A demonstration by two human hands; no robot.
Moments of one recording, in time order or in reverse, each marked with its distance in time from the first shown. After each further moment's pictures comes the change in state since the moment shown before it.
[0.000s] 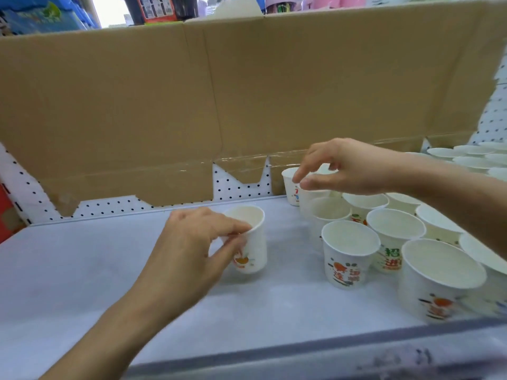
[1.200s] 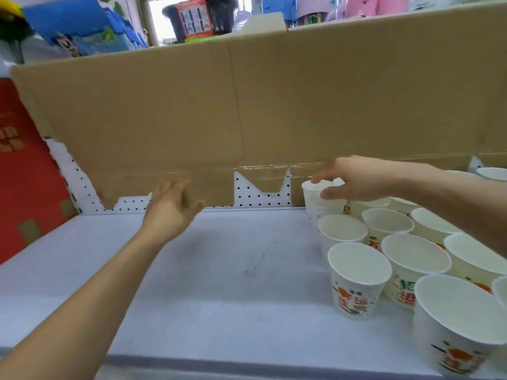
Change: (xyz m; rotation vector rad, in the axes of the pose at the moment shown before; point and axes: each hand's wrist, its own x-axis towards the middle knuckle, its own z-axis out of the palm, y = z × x) left_hand 0.048 -0.103 0.007 0.235 0.032 -0.683; right_hand 0.036 0.043 0.004 -0.231 -0.167 0.065
